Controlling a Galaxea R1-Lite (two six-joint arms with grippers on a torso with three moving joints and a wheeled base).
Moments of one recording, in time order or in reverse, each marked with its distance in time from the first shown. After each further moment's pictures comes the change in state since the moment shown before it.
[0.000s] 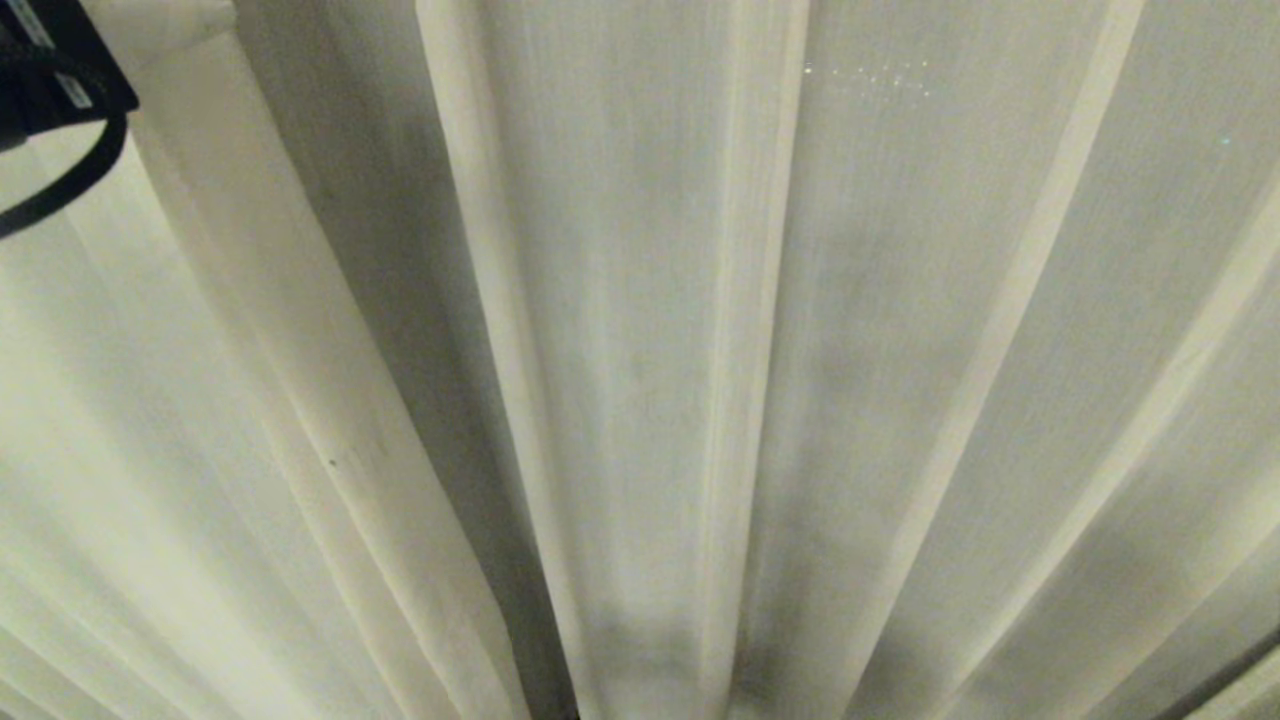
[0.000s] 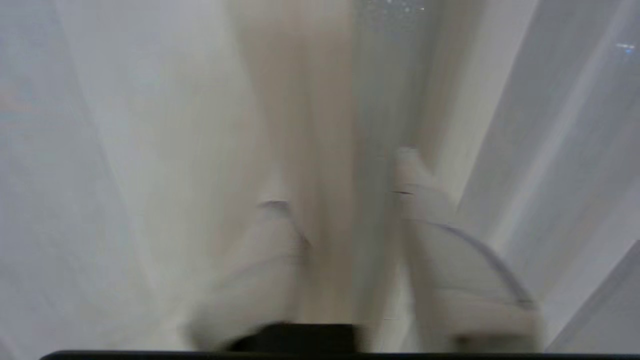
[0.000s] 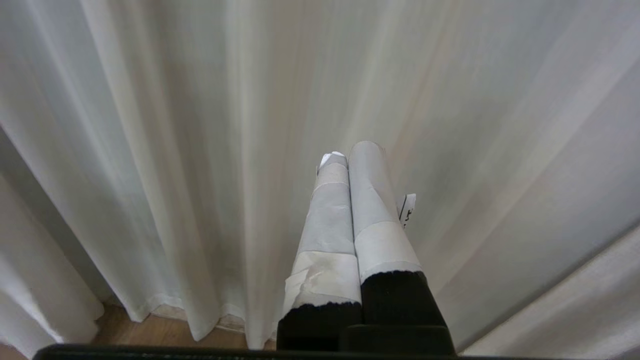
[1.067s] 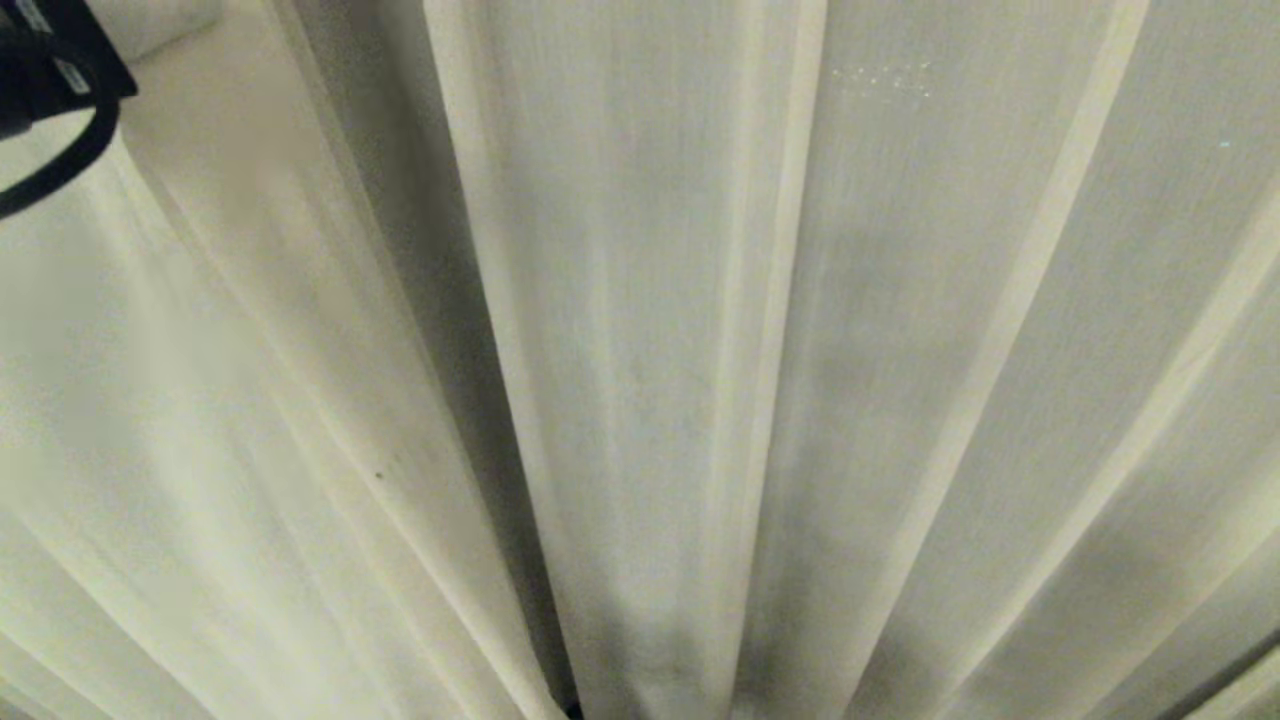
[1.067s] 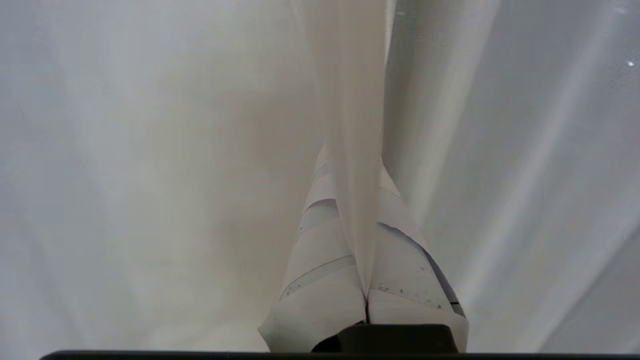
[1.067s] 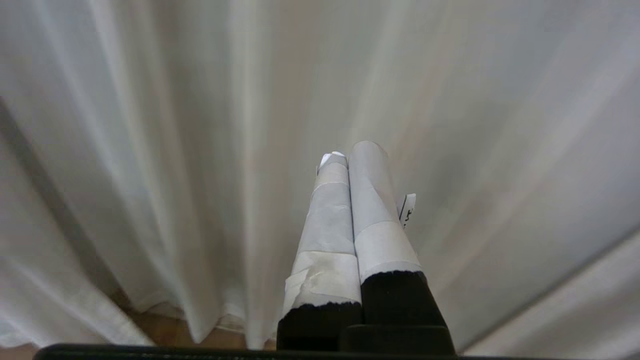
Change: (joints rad) left arm -0.011 0.021 -0.023 0.001 -0.061 0.002; right arm -0.002 0.000 0.000 0.000 0.000 0.000
